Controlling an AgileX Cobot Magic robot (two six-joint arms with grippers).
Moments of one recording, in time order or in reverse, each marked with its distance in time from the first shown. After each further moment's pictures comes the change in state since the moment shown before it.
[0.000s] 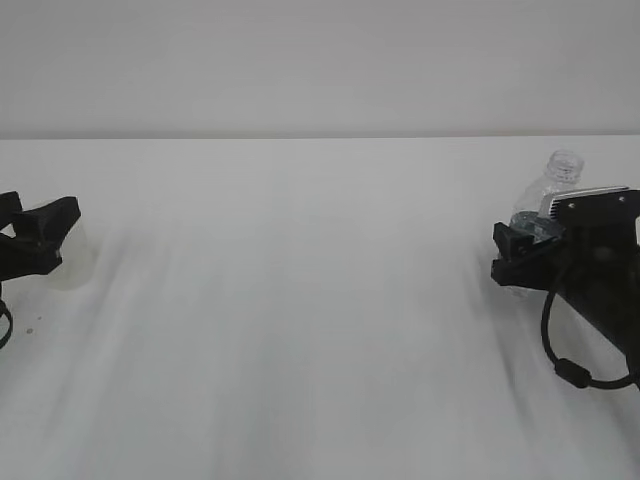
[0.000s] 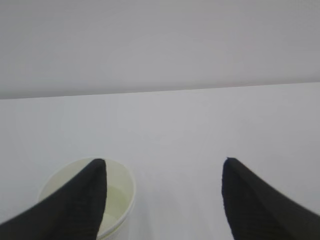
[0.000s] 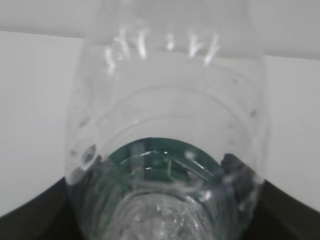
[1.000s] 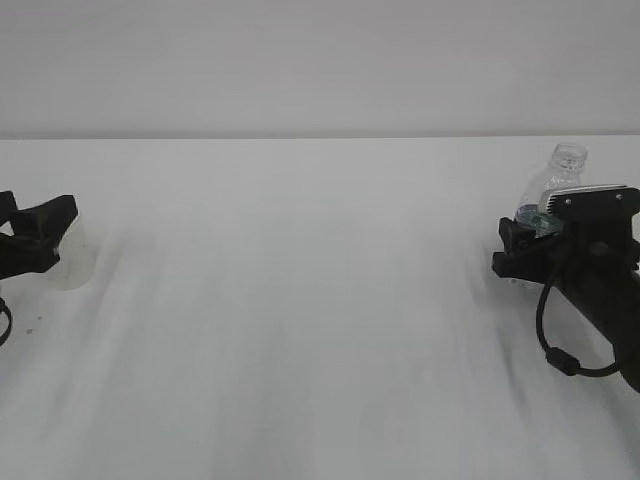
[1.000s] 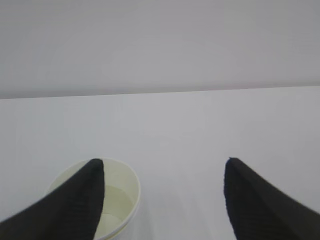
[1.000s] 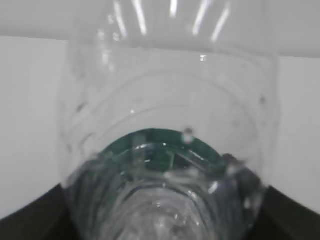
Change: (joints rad) left arm 0.000 0.000 0.000 -0.020 -0.005 0.000; right arm 0.000 0.039 -0.049 0.077 -0.002 -0.020
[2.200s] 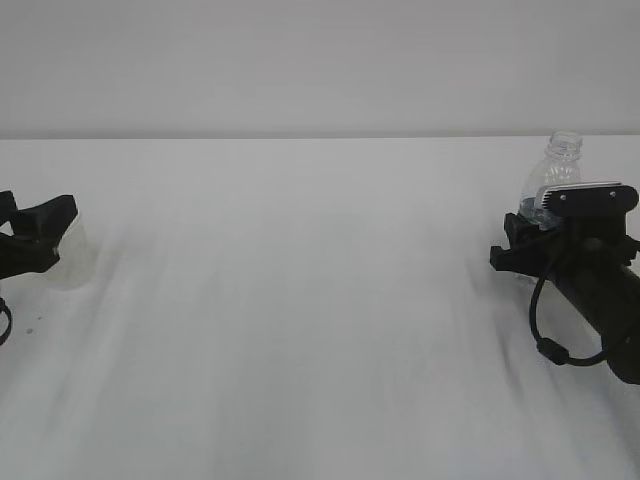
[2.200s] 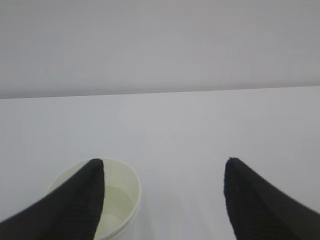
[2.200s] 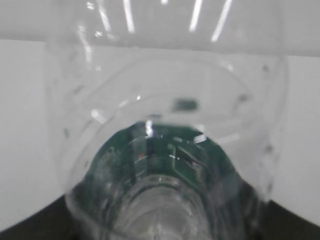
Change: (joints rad) left arm 0.000 0.000 0.000 0.000 0.000 0.000; right arm 0.000 0.041 -0.055 0.035 0.010 -0.004
